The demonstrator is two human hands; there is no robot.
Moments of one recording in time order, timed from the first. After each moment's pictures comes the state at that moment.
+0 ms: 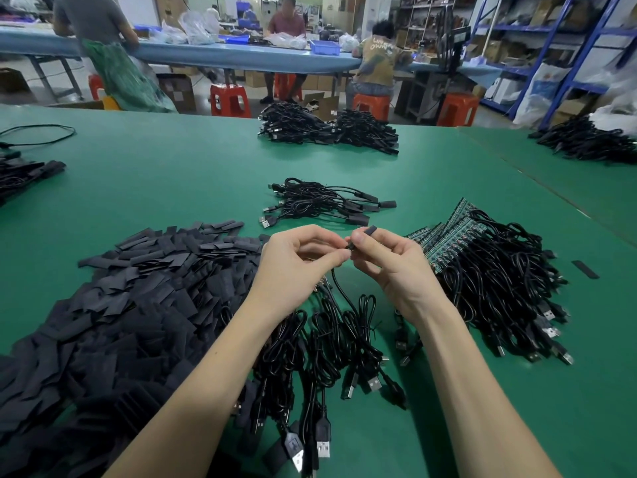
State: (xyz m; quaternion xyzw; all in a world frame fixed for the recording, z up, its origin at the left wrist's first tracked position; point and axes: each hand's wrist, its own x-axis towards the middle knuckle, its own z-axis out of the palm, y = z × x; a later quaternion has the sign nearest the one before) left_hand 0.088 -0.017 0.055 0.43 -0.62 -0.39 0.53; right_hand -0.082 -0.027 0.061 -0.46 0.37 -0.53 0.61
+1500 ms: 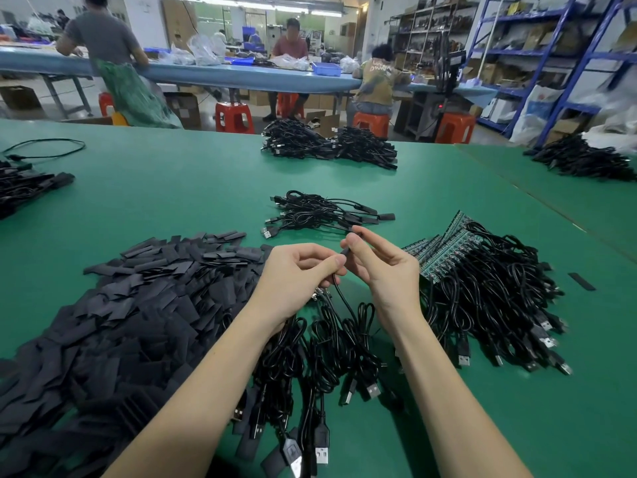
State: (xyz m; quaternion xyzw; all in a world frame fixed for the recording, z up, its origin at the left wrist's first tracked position) left_hand 0.088 -0.021 0.046 0.43 -0.56 -0.48 0.52; right_hand -0.058 -0.028 0.048 -0.40 0.37 -0.65 0.52
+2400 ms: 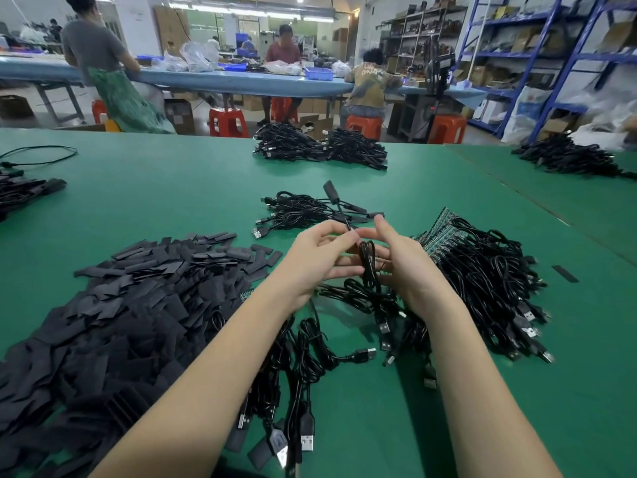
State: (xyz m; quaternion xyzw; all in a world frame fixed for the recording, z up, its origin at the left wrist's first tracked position) left_hand 0.046 -0.031 0.071 0.39 -0.49 -0.59 0.50; right_hand -0.113 -0.033 0.073 -0.50 0.52 -0.44 0.53
